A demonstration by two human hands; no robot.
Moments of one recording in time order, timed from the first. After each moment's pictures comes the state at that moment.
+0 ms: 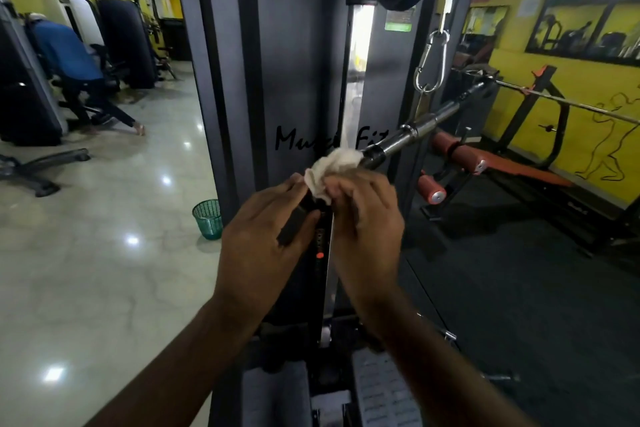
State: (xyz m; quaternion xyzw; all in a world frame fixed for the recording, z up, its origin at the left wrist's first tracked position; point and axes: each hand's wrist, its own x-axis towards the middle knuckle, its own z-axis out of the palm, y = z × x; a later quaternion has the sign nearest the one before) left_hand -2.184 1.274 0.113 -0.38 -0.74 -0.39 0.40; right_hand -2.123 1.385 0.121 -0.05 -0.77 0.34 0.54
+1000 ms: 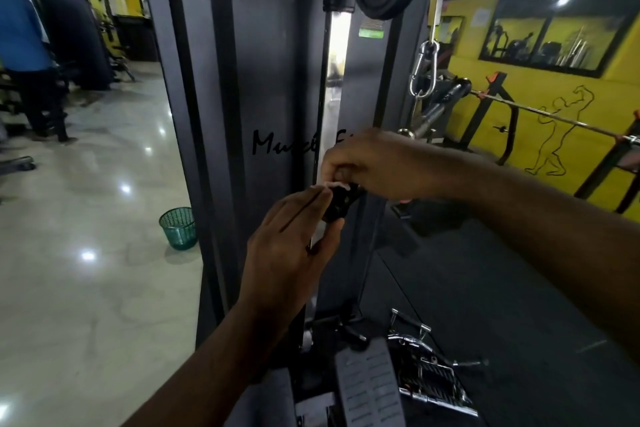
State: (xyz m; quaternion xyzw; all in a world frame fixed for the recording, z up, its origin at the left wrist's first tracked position) left_hand -2.175 1.300 0.108 -0.44 -0.69 -0.41 0.39; right_hand -2.134 1.470 0.244 0.09 -0.99 0.01 0.06
